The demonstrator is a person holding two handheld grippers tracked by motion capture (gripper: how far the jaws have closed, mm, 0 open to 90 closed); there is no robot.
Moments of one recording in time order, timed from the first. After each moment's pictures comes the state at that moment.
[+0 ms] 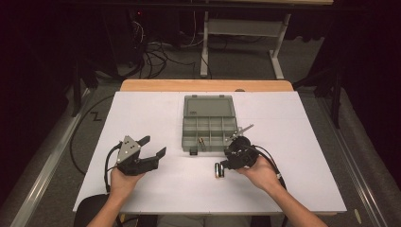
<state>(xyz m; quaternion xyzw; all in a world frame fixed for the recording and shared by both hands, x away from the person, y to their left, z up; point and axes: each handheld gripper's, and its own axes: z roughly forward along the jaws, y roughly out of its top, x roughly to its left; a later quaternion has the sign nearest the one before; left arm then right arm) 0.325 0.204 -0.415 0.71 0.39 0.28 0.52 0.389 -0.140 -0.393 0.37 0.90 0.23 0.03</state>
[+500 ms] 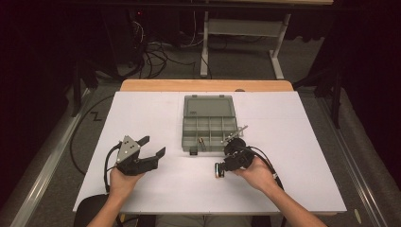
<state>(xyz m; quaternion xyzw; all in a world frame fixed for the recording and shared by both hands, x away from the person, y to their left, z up) 0.325 0.205 -0.415 0.71 0.40 0.28 0.52 0.390 -0.129 -0.400 0.36 0.91 0.21 0.02</state>
